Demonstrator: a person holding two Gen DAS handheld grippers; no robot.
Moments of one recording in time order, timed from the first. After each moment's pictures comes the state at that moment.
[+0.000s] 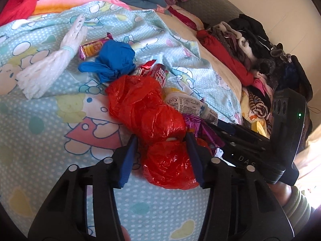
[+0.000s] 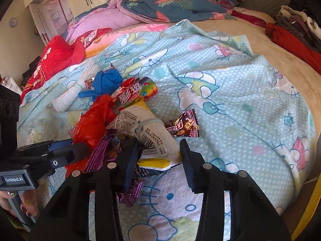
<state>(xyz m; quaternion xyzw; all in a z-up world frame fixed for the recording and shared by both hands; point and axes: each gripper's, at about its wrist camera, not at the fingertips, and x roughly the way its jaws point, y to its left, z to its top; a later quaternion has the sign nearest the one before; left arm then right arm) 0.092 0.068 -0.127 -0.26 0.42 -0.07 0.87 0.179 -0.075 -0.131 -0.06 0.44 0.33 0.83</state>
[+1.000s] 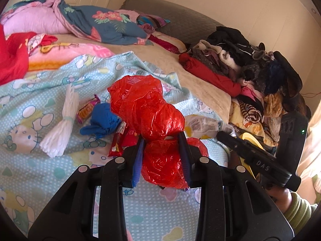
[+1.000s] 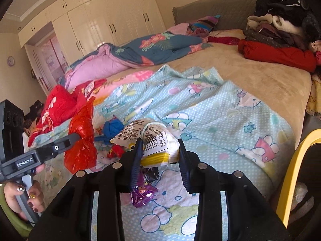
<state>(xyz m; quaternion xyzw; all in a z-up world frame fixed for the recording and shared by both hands) 0.079 0.059 -0.050 -0.18 0.32 -0.08 0.93 0.150 -0.144 -0.062 0.05 0.33 0.30 0.90</state>
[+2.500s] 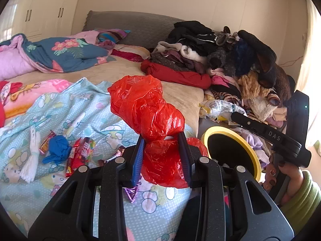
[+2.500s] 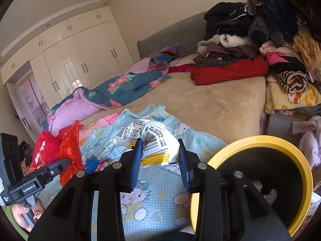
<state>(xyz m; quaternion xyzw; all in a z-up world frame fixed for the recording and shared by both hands) 0.069 -0.056 0.005 -0.08 0.28 -0.16 0.94 0.108 -0.293 -0.002 0.14 0.26 0.18 0.94</state>
